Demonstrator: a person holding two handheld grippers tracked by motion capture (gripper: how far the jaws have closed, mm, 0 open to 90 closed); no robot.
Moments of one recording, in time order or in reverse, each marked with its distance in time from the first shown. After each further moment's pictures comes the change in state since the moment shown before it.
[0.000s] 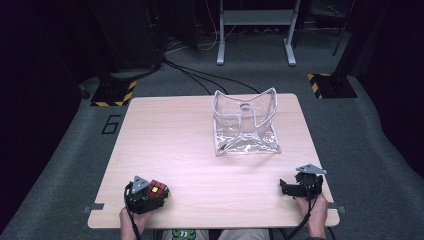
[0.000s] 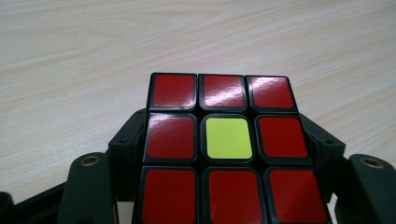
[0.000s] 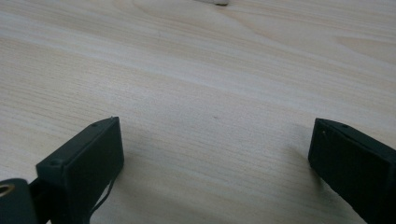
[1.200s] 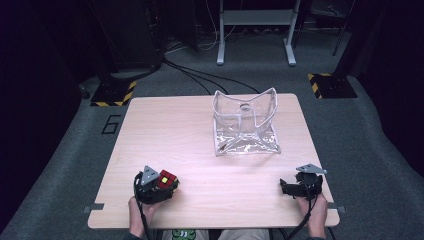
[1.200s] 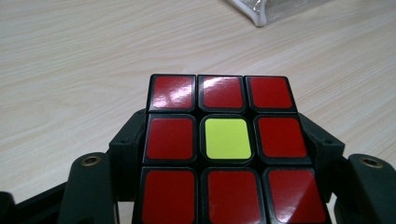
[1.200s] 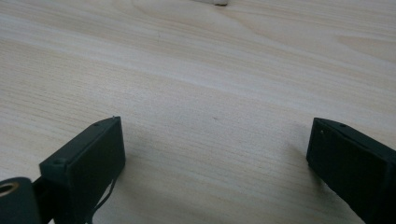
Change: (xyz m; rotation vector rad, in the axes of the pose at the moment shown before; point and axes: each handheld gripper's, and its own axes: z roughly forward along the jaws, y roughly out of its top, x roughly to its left) left arm -0.021 0.036 0.010 -0.059 -0.059 0.086; right arm -0.001 0.000 0.001 -0.002 0.004 0.010
